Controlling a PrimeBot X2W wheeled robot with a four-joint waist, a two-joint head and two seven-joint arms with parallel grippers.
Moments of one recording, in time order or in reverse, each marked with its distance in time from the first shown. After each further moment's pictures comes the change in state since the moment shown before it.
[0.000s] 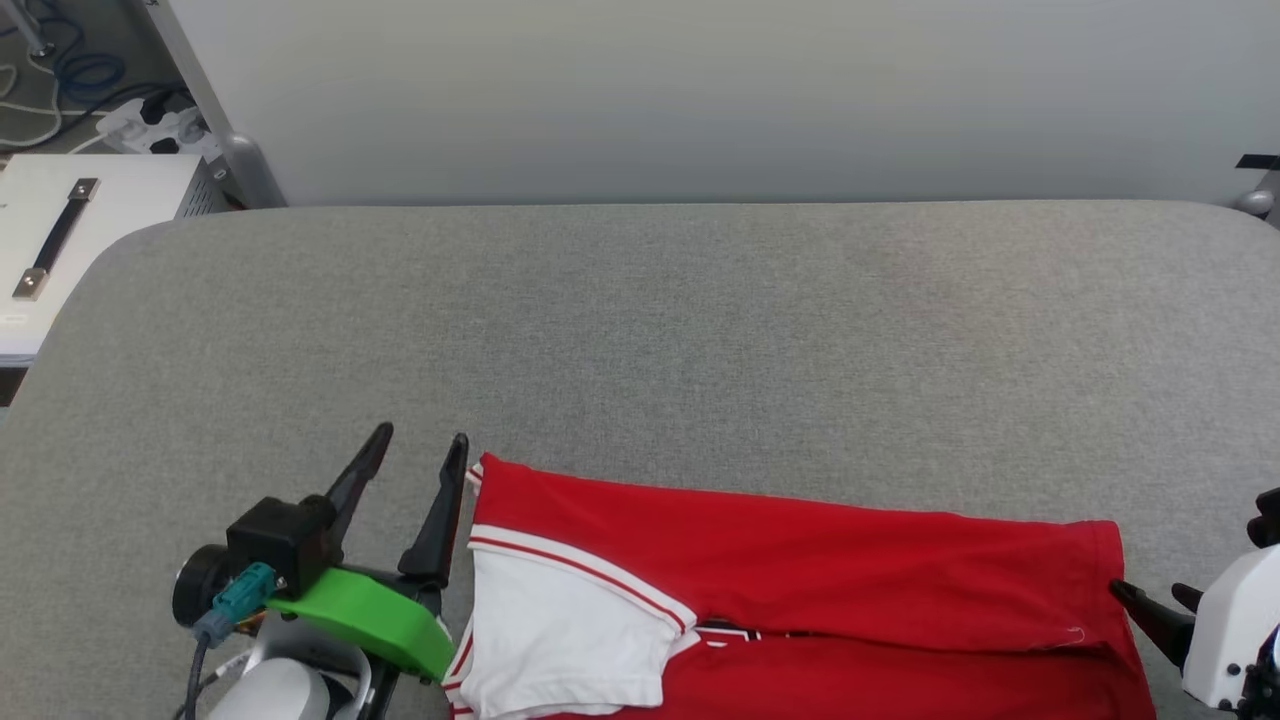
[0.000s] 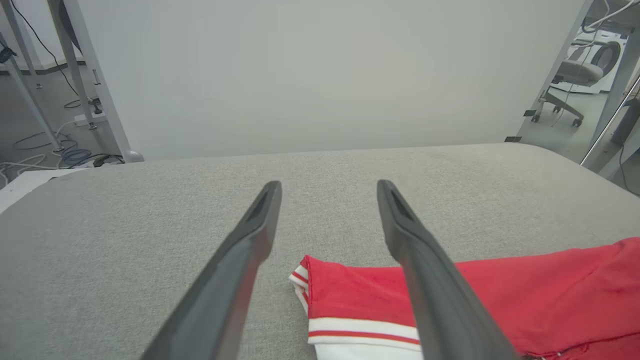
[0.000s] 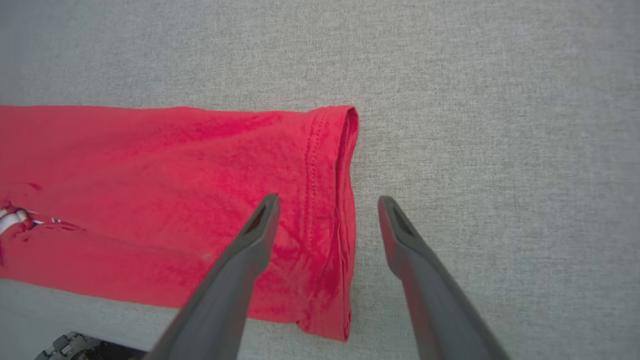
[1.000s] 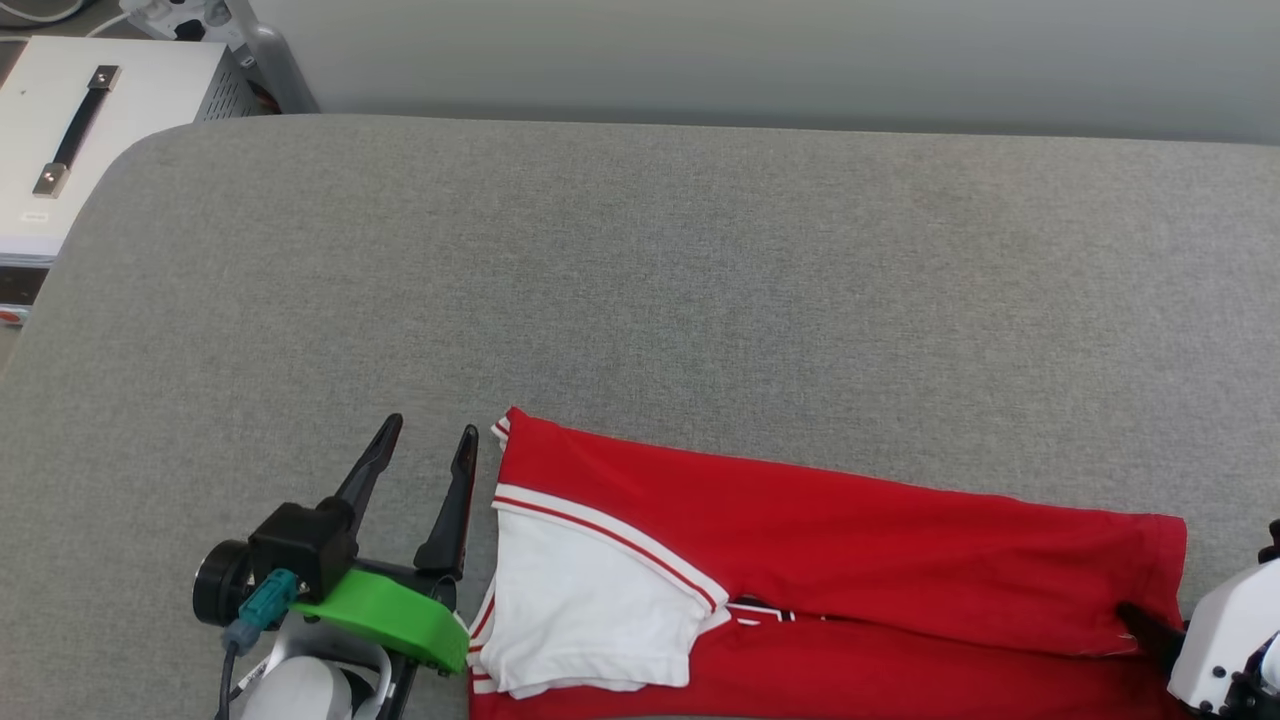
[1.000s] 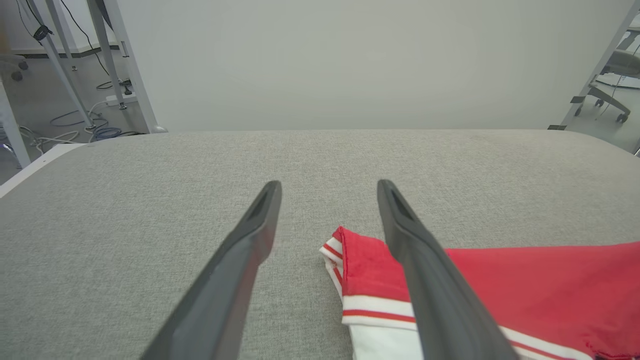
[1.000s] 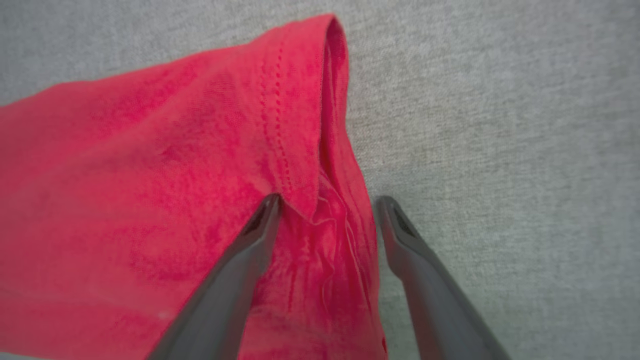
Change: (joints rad) left arm 0.041 -0.268 0.301 0.091 0.335 -0.212 0.000; right arm -0.004 0.295 -0.268 0.066 -0.249 -0.005 0.174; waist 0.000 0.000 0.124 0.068
